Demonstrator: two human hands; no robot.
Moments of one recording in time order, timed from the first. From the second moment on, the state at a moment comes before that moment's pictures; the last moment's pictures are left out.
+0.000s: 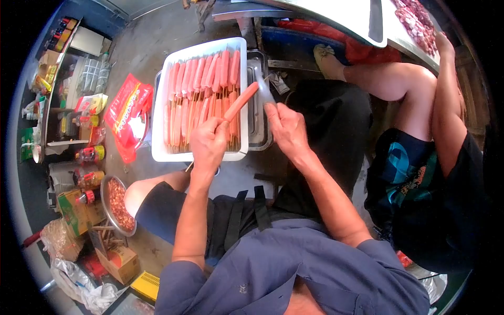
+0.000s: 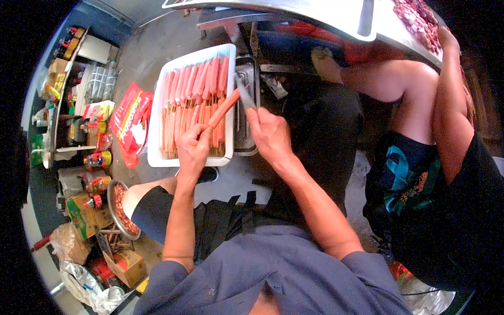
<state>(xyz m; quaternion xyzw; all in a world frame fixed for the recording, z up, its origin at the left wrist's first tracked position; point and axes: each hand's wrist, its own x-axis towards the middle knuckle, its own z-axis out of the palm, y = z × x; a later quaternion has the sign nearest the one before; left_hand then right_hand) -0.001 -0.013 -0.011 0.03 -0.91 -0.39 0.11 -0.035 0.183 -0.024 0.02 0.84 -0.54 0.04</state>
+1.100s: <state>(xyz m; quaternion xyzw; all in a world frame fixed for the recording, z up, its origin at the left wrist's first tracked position) 0.002 0.003 -0.003 0.03 -0.89 -0.44 0.11 -0.032 0.183 -0.021 -0.08 0.88 -0.47 0.10</state>
